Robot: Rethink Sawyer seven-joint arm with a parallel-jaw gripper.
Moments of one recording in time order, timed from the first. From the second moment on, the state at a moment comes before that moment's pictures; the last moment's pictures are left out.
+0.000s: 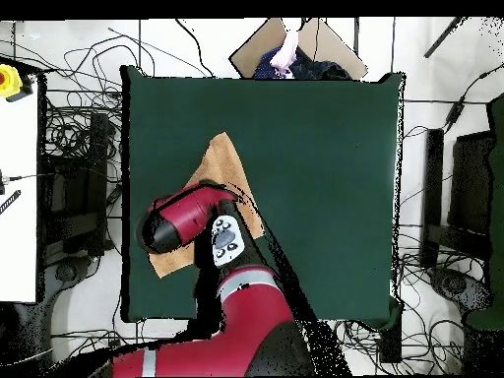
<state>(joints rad) -0.07 -0.54 0.24 1.67 -0.56 0.31 2.16</state>
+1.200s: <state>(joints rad) 0.04 -0.47 -0.04 1.85 -0.44 -0.08 2.16</state>
